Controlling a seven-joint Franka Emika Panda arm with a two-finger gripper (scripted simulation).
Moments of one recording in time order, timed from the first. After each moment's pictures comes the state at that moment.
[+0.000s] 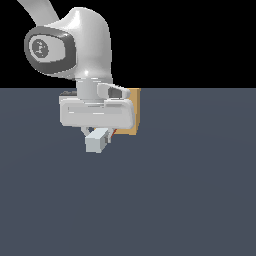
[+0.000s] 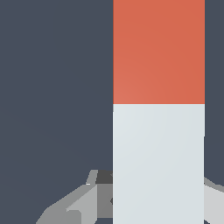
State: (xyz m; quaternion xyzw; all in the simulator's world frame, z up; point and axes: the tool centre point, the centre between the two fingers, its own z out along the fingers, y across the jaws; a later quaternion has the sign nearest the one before) arm -0.083 0.036 0.056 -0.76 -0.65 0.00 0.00
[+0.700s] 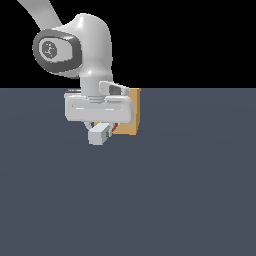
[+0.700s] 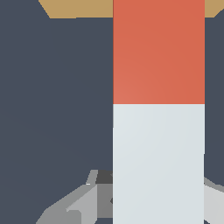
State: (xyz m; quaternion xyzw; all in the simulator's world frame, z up) arm -0.085 0.071 0.061 -0.76 -0.65 0.00 0.00
